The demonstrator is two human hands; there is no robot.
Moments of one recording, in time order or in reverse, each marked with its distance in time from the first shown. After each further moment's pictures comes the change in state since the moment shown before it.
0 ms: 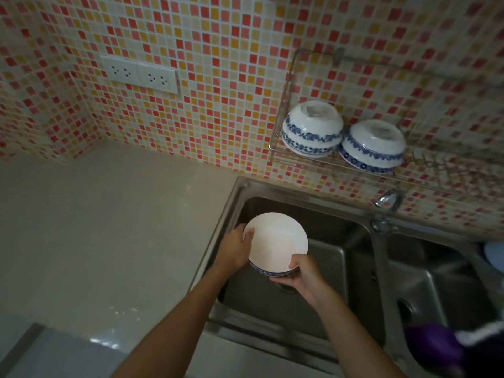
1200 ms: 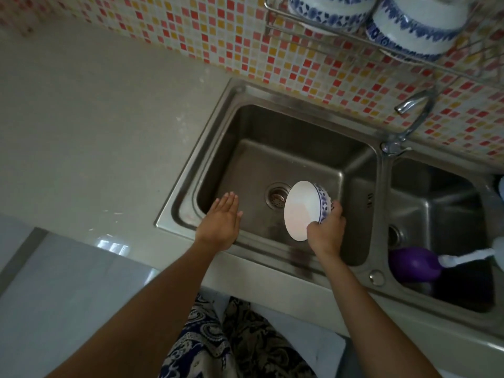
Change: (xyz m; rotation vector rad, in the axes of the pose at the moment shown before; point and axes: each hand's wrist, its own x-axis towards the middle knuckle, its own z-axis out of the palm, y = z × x) left_hand -0.090 -0.103 0.097 0.612 -0.255 0.083; right_hand 0.016 0.078 -0.126 -0.863 0.645 -0.280
